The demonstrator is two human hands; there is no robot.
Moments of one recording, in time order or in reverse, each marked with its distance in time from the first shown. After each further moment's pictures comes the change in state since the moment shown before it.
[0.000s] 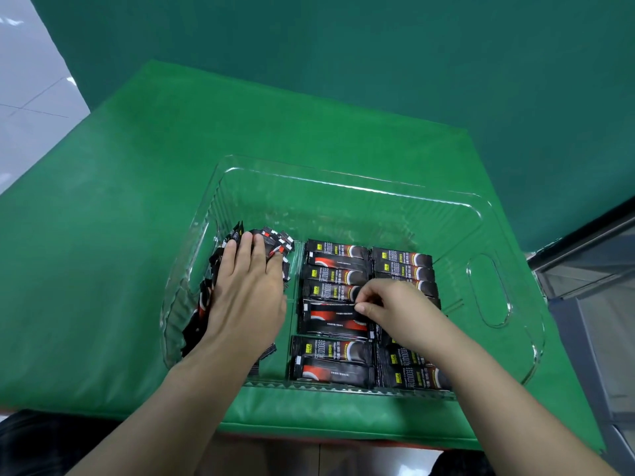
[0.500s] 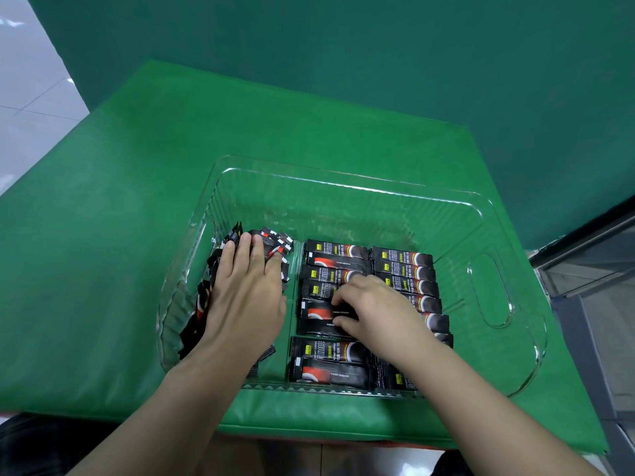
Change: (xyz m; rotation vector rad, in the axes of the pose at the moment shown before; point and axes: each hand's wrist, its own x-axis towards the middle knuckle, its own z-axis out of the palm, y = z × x) left_hand -0.001 0.001 0.000 -0.027 0.023 -0.002; right_hand 0.004 -0.017 0.019 -0.304 0.083 -0.223
